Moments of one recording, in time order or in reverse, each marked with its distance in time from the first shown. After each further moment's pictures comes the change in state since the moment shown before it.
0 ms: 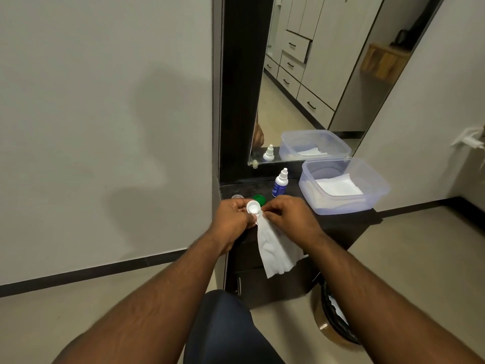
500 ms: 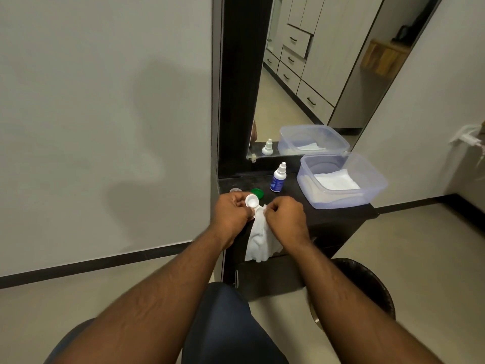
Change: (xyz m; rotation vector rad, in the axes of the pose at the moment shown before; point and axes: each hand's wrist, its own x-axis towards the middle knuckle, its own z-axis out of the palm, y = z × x) left_hand -0.007 -0.002 0.006 0.084 0.096 0.082; right_hand -0.008 -0.015 0.020 0.014 0.138 0.374
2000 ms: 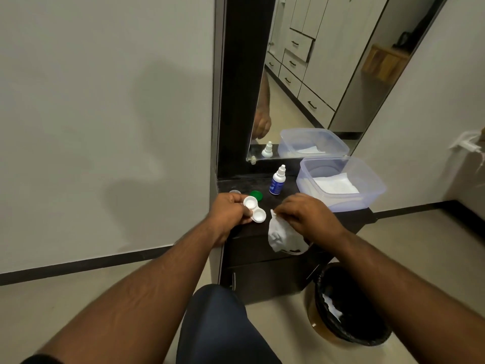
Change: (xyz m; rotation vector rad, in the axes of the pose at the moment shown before) left_hand 0.013 0.006 -0.003 -0.153 -0.094 -0.183; right_hand 0.018 0.038 -0.056 -0.320 -0.168 -0.783
